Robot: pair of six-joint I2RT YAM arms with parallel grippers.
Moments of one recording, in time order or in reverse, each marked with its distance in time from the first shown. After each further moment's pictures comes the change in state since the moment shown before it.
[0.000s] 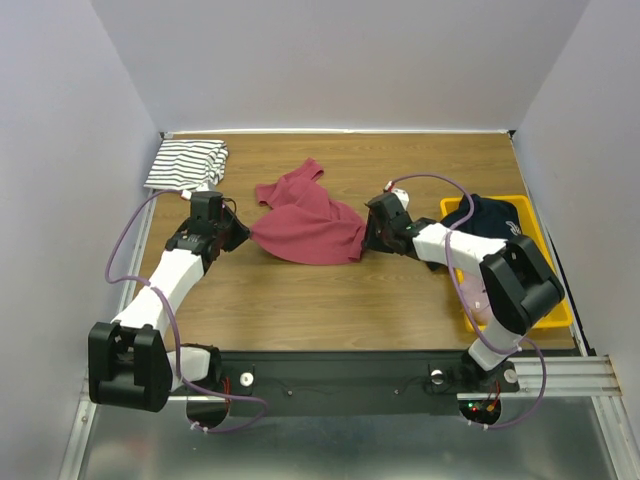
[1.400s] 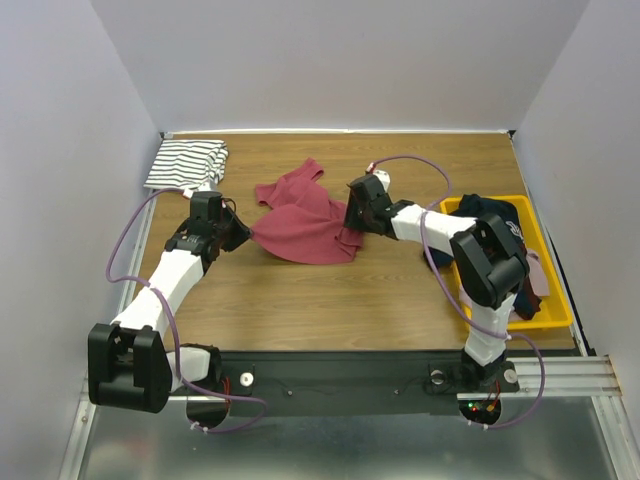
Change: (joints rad) left arm 0.000 -0.008 0.000 0.000 0.025 0.030; right arm 0.000 0.235 0.256 0.051 0.017 -0.029
